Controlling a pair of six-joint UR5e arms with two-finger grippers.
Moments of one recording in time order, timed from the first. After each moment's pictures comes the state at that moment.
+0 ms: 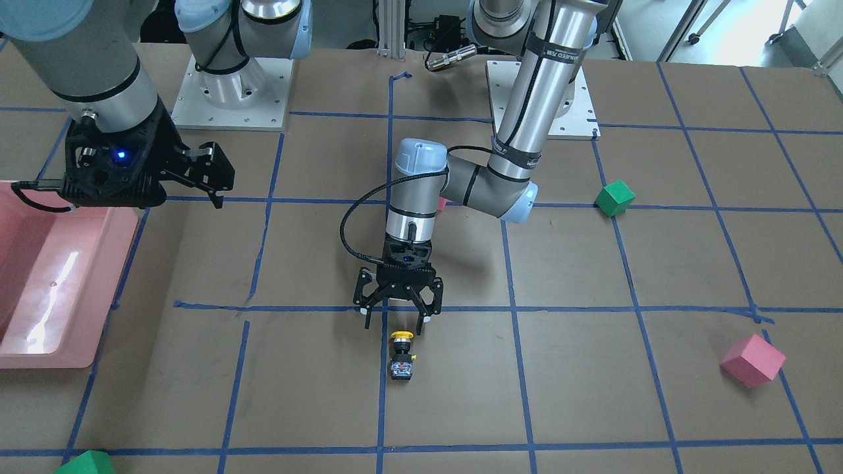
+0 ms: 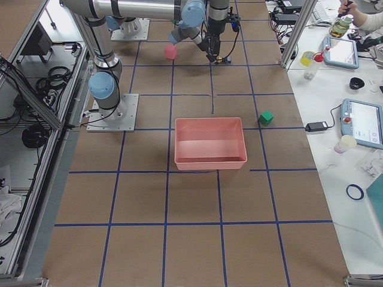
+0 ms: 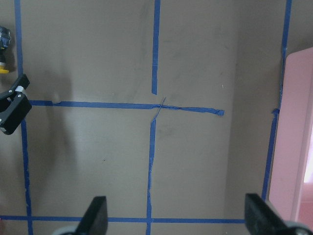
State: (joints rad) left arm -1.97 -2.24 -1.98 0.26 1.71 -0.29; right arm 1.56 -1.48 1.53 -1.60 -1.61 -0.06
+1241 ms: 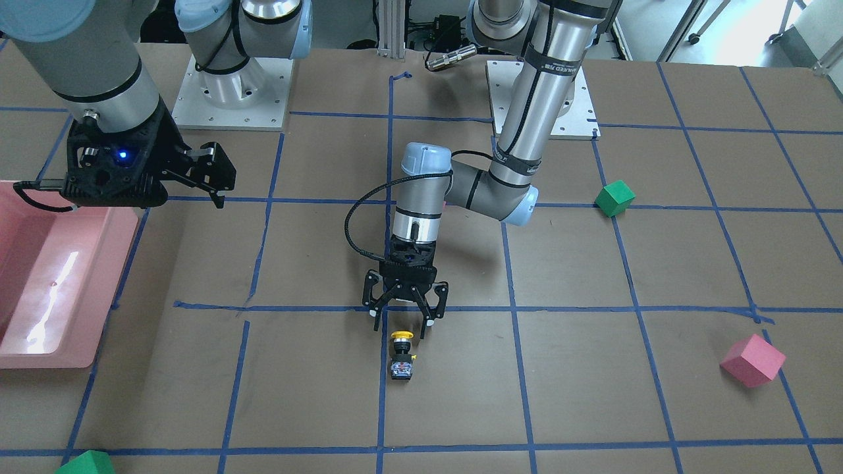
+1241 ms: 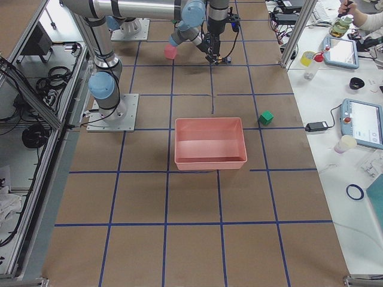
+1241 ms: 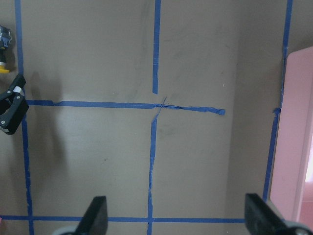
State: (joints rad) left arm -1.96 -2.27 -2.02 0.37 1.71 -0.17; right arm 1.56 -1.48 1.53 -1.60 -1.60 -0.06
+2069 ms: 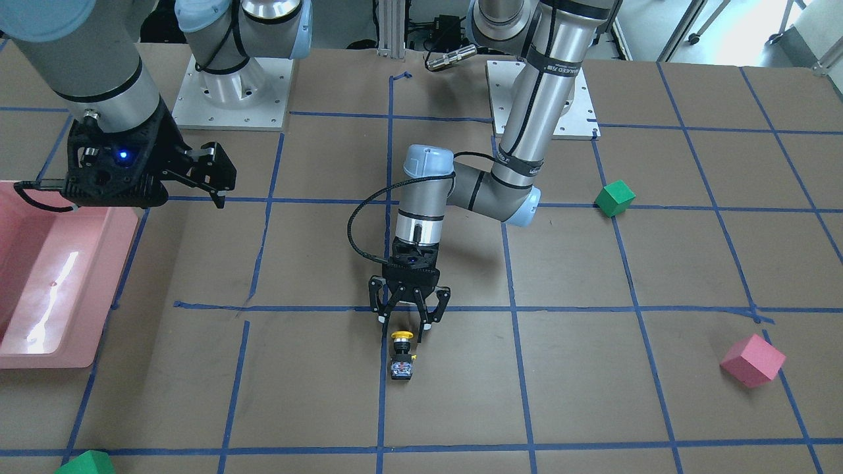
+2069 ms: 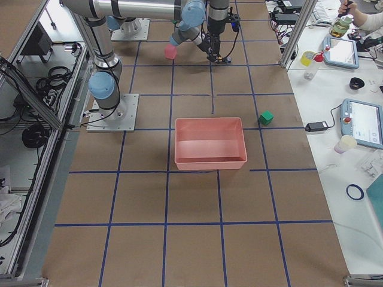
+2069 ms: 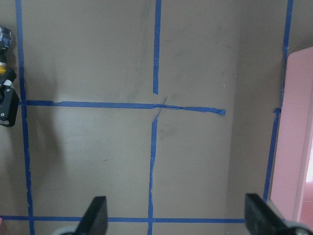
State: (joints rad) left arm -1.95 -2.27 -2.02 0.36 1.72 -0.16; right arm 1.56 -1.48 1.53 -1.60 -1.60 -0.05
